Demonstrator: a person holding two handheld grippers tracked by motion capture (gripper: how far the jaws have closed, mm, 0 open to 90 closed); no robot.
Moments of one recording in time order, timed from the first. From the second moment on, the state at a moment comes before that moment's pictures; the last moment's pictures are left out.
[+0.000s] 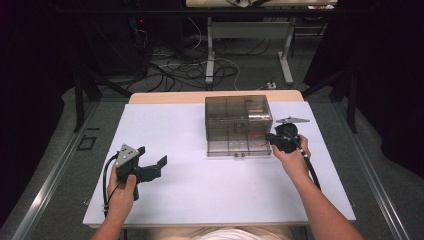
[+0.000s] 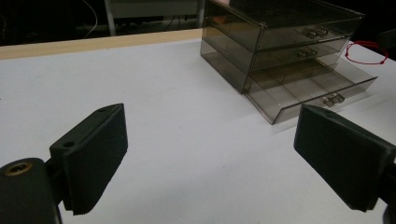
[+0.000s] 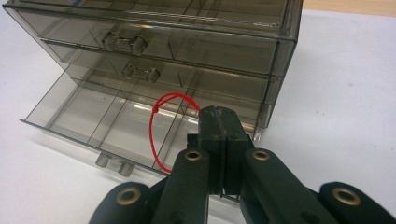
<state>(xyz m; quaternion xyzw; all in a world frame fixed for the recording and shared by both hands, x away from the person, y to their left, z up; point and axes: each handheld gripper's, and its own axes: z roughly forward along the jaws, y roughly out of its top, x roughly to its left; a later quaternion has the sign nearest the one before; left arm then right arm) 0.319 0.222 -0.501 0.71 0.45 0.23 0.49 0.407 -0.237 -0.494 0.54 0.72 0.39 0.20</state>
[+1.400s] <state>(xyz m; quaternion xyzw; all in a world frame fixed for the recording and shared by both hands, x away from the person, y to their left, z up) 0.319 0.222 -0.501 0.71 0.45 0.23 0.49 0.424 -0.235 -0.526 0.54 0.73 0.36 0.20</state>
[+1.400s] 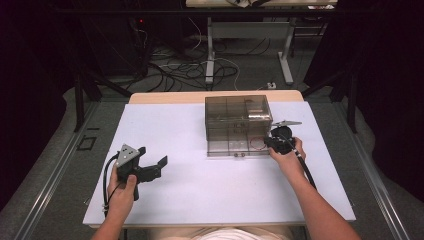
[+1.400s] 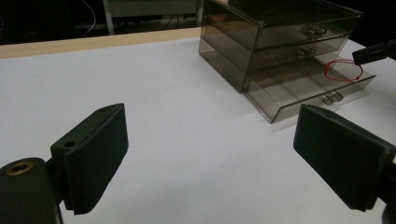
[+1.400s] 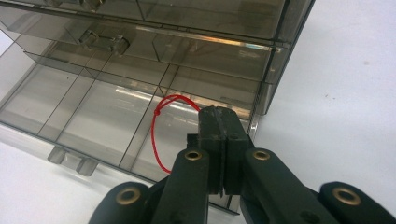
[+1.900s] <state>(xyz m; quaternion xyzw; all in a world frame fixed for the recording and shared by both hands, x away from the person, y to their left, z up) 0.319 0.221 -0.501 0.71 0.45 0.23 0.49 0.422 -0.233 -0.525 0.55 0.73 0.36 0.19</state>
